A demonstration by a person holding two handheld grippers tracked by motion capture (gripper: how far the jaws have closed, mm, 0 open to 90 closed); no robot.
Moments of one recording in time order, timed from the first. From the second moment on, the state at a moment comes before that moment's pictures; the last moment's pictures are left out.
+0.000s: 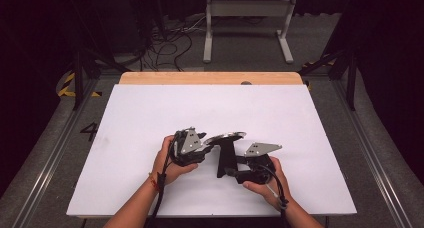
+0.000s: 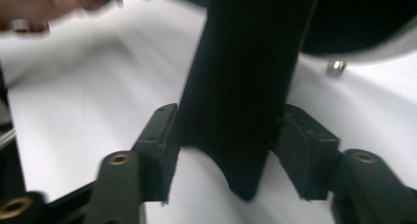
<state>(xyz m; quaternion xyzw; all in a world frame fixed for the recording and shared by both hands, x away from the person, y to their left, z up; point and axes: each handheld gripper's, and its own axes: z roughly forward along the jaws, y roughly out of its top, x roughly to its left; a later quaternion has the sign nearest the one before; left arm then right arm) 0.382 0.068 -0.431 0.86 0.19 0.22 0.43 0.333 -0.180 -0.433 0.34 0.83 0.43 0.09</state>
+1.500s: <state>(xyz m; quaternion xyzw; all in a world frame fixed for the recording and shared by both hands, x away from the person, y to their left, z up) 0.371 0.059 -0.434 0.87 0.17 0.24 0.40 0.327 -0.161 -0.451 0.42 0.78 0.41 0.19</state>
